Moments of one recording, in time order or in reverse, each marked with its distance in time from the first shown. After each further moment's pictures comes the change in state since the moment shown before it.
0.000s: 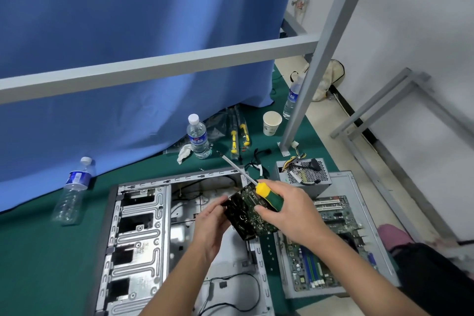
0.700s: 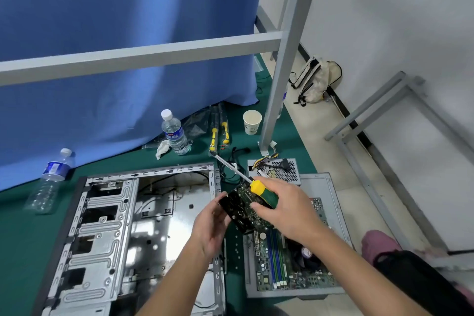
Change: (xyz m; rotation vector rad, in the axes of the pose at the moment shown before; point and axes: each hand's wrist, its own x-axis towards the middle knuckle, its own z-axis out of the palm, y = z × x) left_hand -0.012 -0.051 0.085 -0.202 0.021 -0.092; right_hand -0.011 0.064 -0.065 -0.065 0.000 -0.085
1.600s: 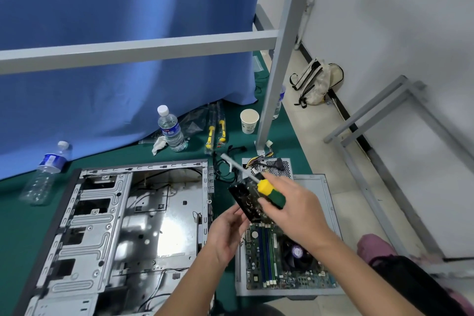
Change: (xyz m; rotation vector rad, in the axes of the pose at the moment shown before) left_hand -0.021 -0.044 0.033 -0.035 -0.057 -0.115; right_hand -0.014 0.020 -0.018 -0.076 0.153 -0.136
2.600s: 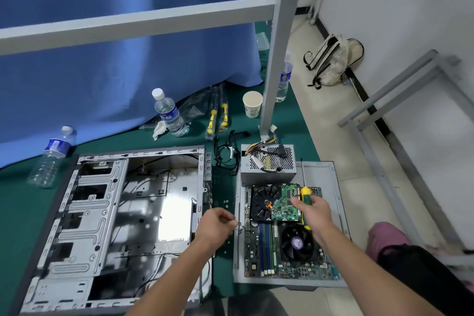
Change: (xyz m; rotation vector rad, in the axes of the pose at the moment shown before) left_hand 0.001 -0.003 -0.018 1.220 0.254 0.140; right_hand -0.020 0.164 0.081 0.671 0.003 1.021
